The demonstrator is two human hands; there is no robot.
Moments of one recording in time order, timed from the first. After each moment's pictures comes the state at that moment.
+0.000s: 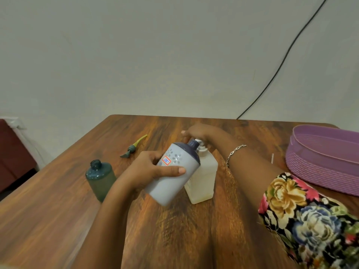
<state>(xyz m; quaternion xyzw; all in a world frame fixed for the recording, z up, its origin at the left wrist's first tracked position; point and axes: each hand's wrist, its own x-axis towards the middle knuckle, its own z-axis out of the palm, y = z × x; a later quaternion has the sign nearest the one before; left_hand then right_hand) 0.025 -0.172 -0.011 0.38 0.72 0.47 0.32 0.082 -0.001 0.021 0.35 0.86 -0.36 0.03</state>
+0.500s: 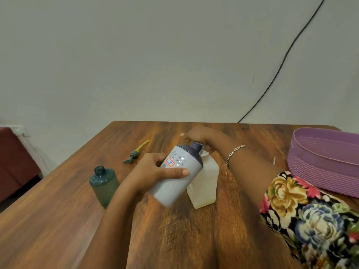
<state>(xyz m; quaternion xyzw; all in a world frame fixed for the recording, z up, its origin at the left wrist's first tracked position) 0.028 -0.169 -0.004 0.40 0.72 0.47 0.31 0.081 -0.001 0.027 0.35 0.87 -0.35 0.01</state>
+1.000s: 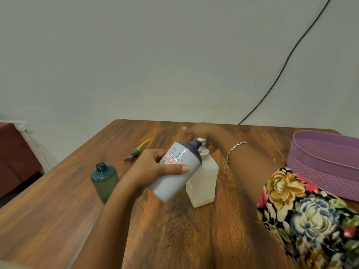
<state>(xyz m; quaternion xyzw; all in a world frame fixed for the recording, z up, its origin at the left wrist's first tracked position) 0.033 -0.170 -0.002 0.39 0.73 0.48 0.28 0.085 0.008 0.026 0.39 0.80 -0.45 -0.01</state>
